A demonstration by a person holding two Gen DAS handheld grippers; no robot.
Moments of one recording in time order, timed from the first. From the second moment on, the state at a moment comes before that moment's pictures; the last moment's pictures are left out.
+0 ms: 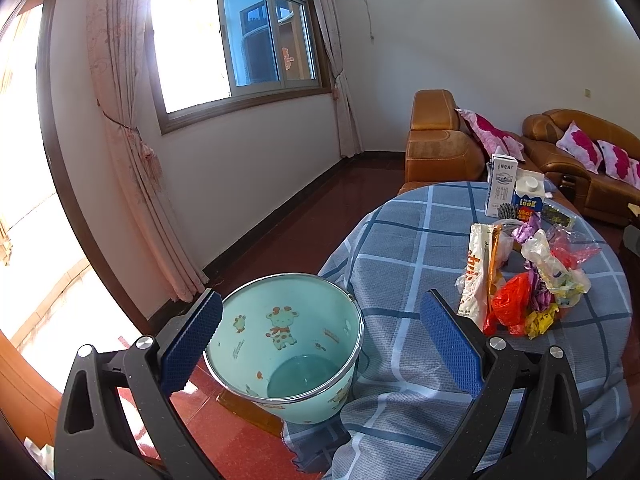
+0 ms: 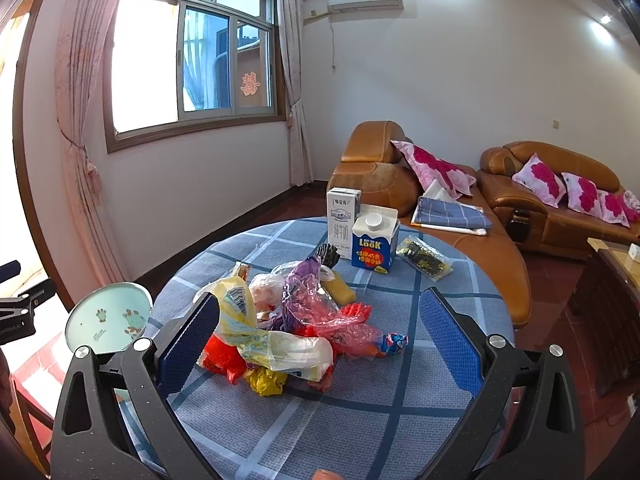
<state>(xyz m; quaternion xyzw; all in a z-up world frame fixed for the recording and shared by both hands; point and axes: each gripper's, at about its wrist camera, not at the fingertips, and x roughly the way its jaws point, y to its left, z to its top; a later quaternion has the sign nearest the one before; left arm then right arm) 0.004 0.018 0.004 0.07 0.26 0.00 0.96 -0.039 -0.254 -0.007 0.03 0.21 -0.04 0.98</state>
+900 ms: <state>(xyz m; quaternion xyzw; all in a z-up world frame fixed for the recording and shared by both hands) 0.063 -0.071 -0.074 0.13 0.31 -0.06 0.94 -0.006 -0.337 -0.084 0.04 0.27 -0.15 0.95</state>
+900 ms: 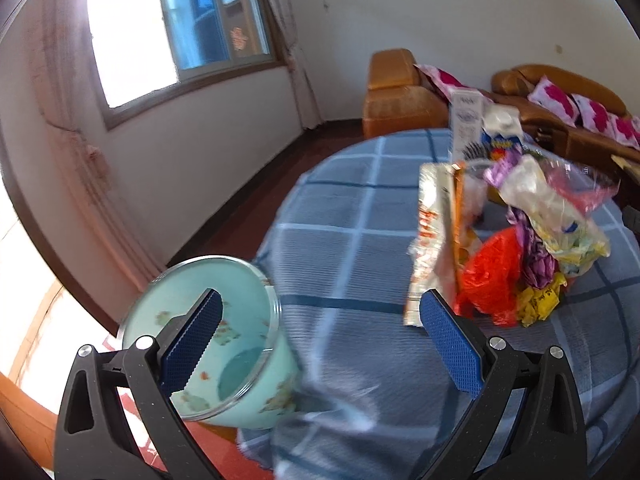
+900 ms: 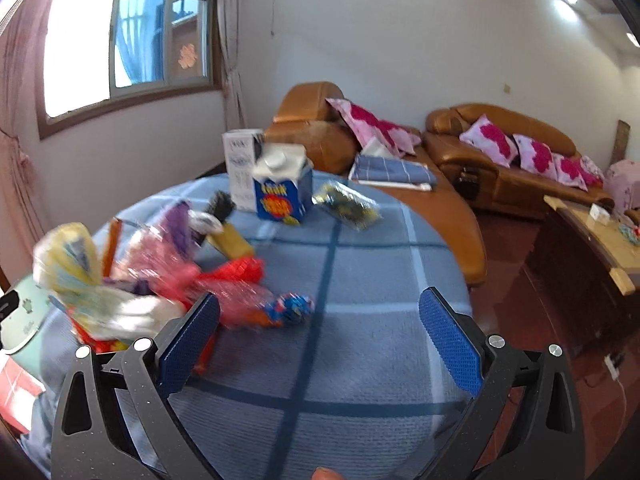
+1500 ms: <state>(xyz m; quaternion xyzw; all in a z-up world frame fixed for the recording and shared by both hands) 0.104 -0.121 -0.127 0.10 0.38 -0.17 0.90 0.007 -0.351 -0.124 0.05 0.29 -0.15 0.94</state>
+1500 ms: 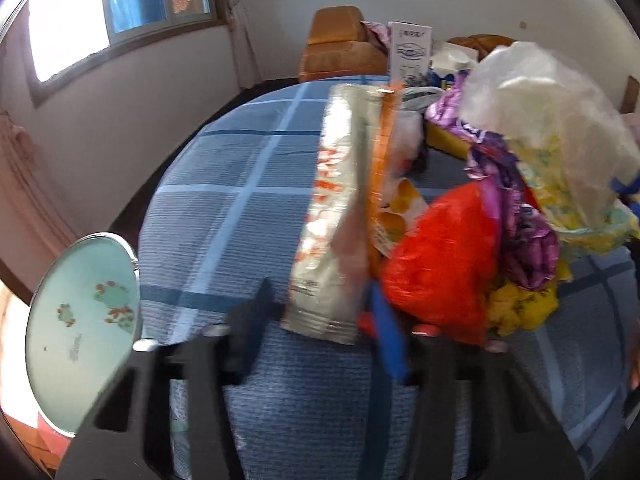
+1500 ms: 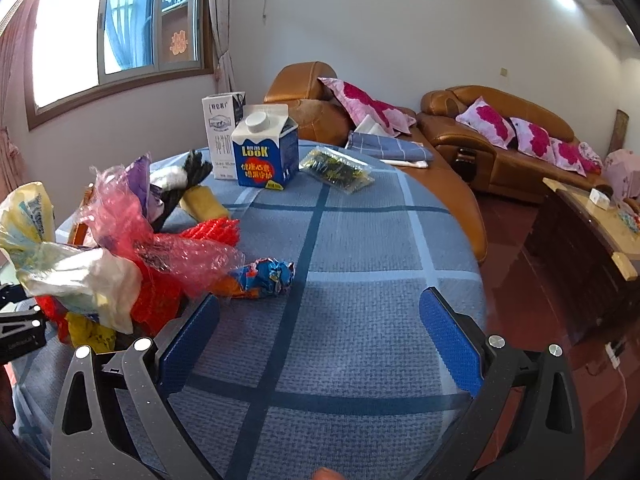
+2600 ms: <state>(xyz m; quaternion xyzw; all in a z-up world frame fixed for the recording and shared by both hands) 0.079 -0.037 -0.090 0.11 0.36 -0.11 0.92 0.043 -0.359 -0.118 0.03 0.32 -0.12 0.94</state>
